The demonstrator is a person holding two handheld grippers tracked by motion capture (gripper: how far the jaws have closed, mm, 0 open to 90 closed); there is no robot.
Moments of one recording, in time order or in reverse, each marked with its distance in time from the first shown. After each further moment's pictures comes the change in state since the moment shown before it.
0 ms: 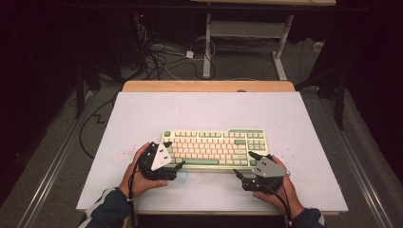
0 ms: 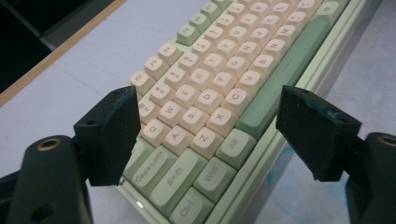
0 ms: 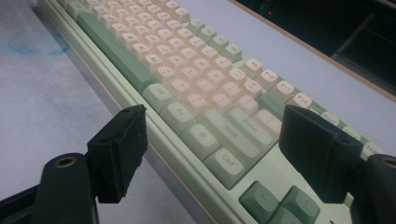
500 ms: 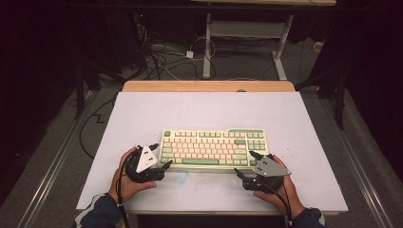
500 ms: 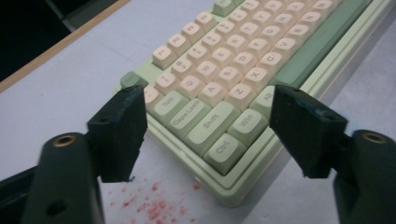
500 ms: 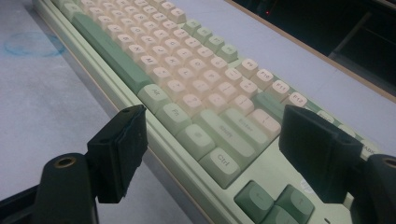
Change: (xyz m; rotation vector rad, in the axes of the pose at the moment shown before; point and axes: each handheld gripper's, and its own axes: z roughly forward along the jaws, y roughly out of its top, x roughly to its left) left arm 0.025 -0.004 -0.021 -0.015 0.097 -0.046; right arm -0.002 0.000 -0.001 0.000 -0.007 0.007
